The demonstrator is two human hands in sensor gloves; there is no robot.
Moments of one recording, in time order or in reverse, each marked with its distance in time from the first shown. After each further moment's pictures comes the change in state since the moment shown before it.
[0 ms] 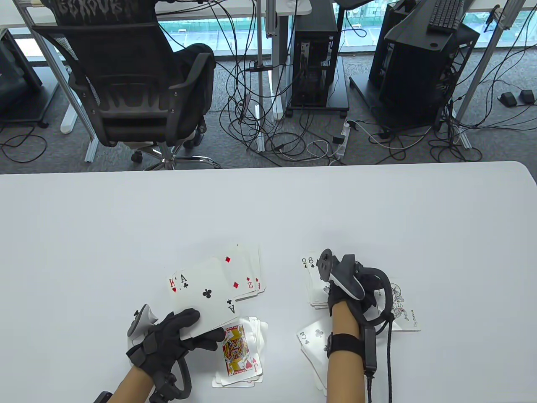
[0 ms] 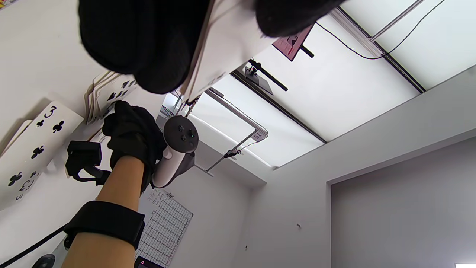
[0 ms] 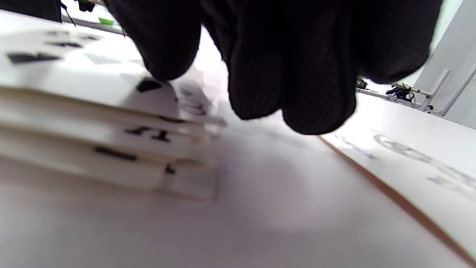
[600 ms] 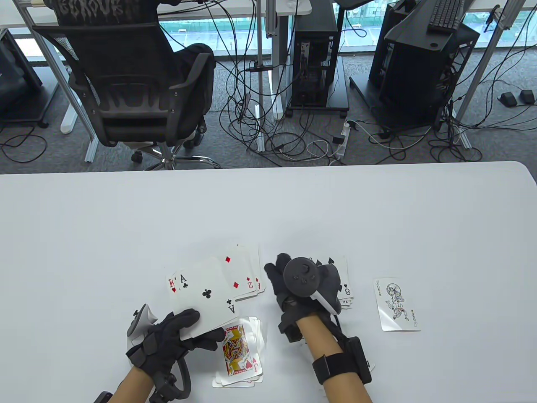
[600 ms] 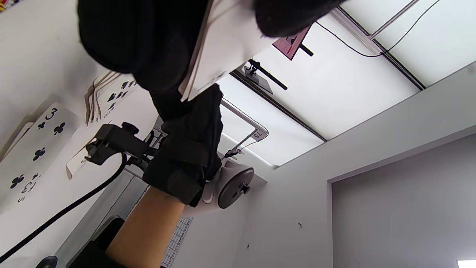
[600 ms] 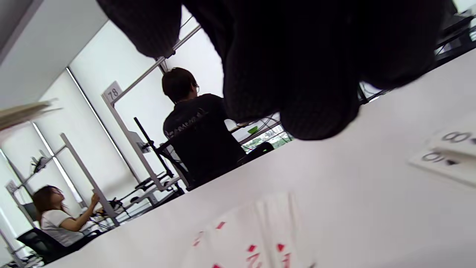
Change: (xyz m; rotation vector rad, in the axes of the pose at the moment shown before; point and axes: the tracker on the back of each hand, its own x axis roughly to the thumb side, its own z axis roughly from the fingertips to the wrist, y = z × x) left_hand 0.001 0.001 0.000 -0.004 -0.001 -0.015; right_hand 0.075 -0.072 0.081 -0.236 -0.541 -0.864
